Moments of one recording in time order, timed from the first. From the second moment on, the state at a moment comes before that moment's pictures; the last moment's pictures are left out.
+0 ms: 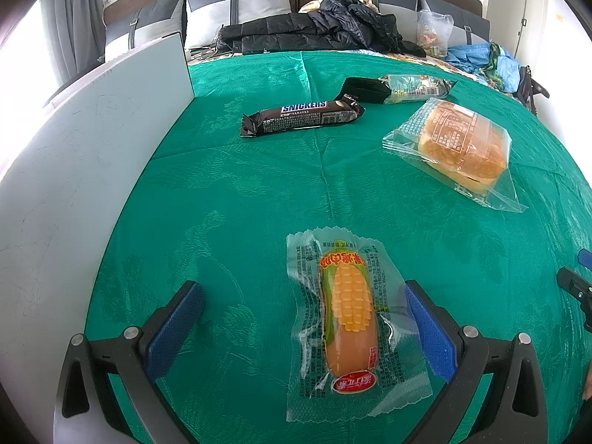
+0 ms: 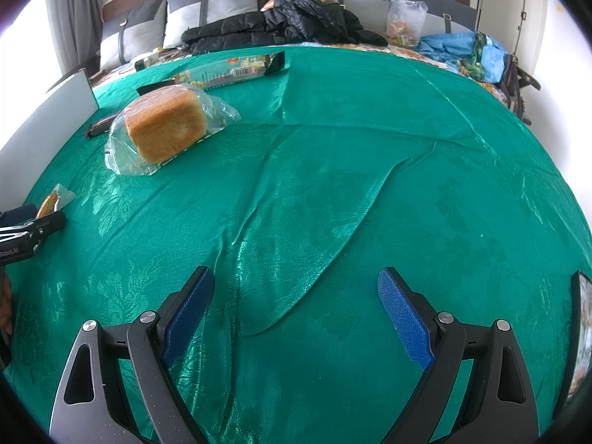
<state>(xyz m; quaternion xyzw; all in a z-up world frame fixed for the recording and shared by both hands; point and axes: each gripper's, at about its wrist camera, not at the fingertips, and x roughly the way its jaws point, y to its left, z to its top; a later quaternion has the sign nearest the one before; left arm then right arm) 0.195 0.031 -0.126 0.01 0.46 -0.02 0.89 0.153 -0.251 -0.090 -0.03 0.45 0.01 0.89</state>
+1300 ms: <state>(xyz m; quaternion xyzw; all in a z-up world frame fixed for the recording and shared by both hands) 0.194 0.032 -0.125 0.01 0.46 -0.02 0.89 0.243 -0.195 -0.013 0.11 0.49 -0.02 0.86</state>
